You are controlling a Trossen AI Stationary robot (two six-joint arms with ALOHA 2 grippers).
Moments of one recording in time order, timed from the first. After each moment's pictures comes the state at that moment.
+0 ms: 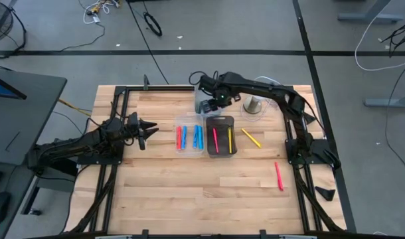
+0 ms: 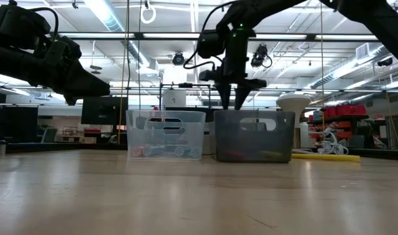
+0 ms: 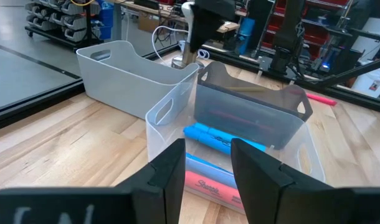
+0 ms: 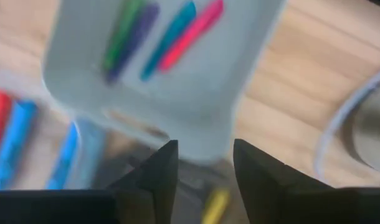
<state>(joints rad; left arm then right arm) 0.34 0.22 0.01 0.05 -0.01 -0.21 -0.41 2.08 1.88 -1.20 0.09 0.75</state>
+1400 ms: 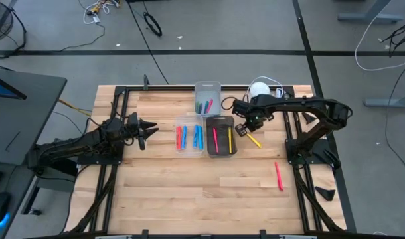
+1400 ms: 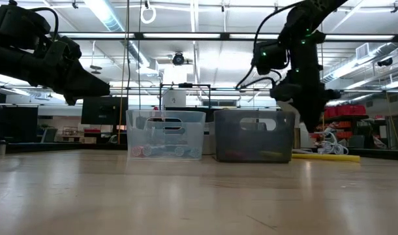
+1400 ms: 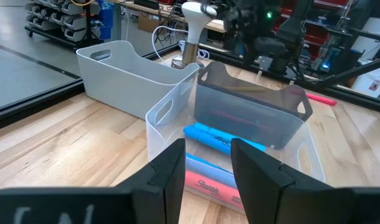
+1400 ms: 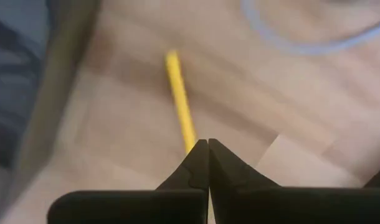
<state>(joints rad) 0.34 0.22 0.01 0.05 -0.01 -0.21 -0.37 1.57 1.03 -1.05 0.01 0.68</state>
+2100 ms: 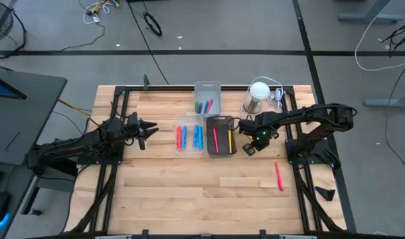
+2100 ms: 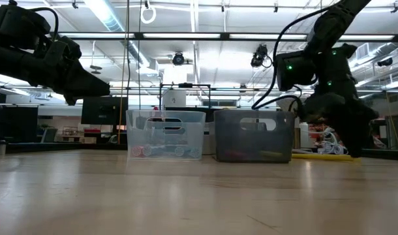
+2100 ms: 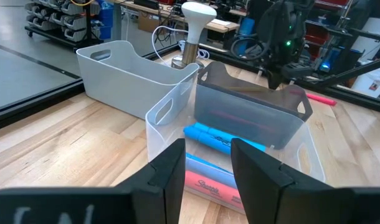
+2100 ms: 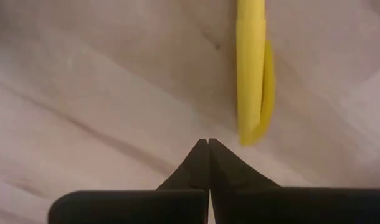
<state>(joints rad) 0.34 0.22 0.01 0.05 -0.01 -0.21 -0.22 1.51 0.74 -0.89 -0.21 0.75</state>
